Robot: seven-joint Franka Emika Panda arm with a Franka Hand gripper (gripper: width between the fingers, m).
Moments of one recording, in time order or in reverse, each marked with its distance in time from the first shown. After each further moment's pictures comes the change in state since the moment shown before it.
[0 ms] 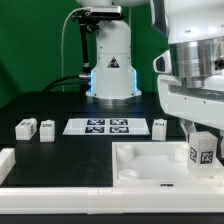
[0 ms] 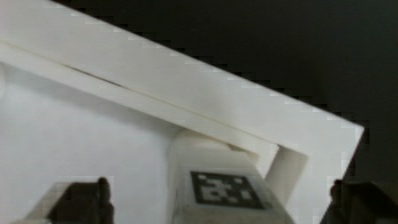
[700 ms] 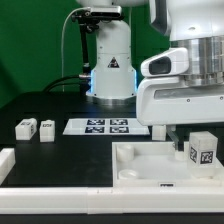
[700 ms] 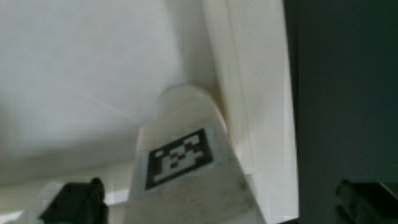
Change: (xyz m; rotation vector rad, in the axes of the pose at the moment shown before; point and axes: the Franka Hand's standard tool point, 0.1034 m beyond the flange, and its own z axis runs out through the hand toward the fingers) arm 0.007 -0.003 -0.003 -0.030 0.032 -0.983
